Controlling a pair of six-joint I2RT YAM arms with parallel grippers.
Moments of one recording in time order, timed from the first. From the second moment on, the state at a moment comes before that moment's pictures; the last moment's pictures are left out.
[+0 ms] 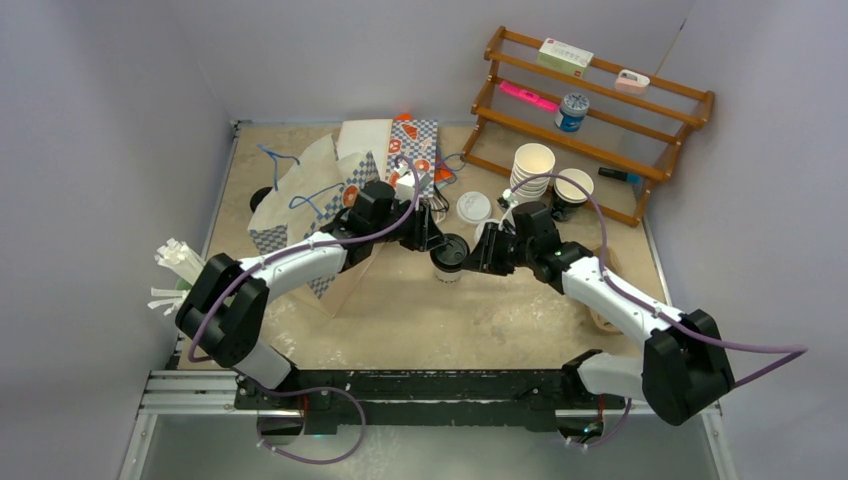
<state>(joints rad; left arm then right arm) -0.63 1.56 0.94 0.15 0.41 -0.43 0.47 1.24 0.74 -0.26 -0.36 0.67</state>
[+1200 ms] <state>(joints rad) -0.63 1.60 0.89 0.32 0.42 -0.47 0.47 1.27 0.72 -0.18 -0.39 0.67</state>
